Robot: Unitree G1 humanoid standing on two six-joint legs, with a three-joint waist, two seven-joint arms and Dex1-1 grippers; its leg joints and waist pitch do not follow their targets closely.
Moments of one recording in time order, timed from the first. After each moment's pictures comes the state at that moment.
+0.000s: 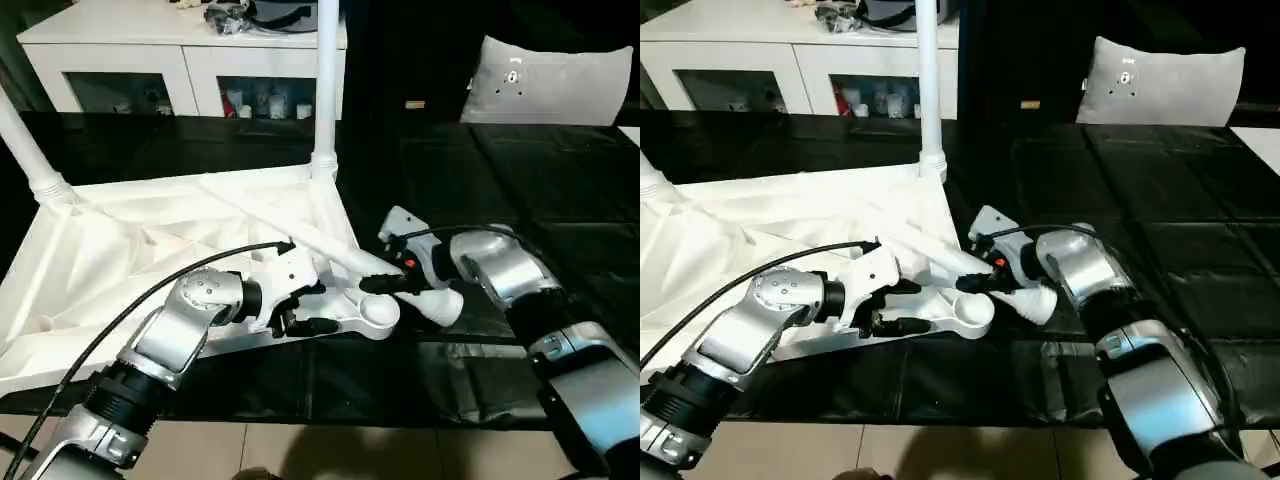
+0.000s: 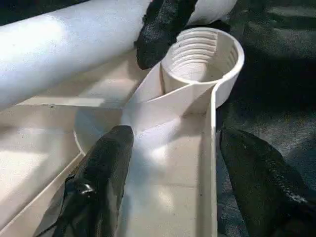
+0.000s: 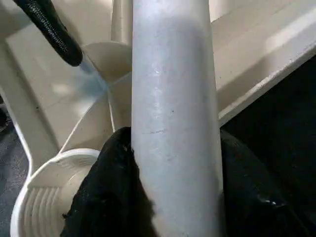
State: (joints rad) left arm -0.46 0.41 -0.36 0.17 0.00 0.34 -0.99; right arm -0.81 -0.36 0.32 0.85 -0.02 0.26 1.11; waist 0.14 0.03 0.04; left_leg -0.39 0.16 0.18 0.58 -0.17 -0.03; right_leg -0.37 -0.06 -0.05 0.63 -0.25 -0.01
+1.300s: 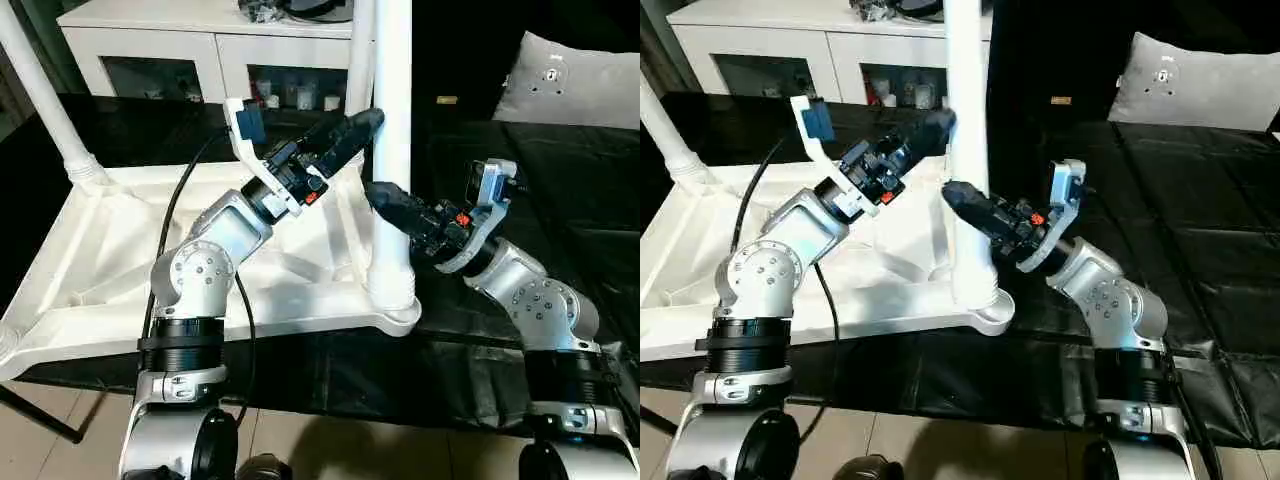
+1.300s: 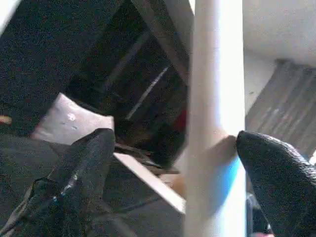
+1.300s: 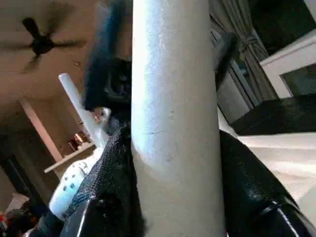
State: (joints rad) left arm -0.68 -0.04 0.22 0.12 -0.79 0.67 -0.63; right arm -0.51 -0.18 -0.19 0.21 0.76 0.67 1.04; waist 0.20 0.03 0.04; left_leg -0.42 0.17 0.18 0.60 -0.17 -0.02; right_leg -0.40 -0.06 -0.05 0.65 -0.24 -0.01
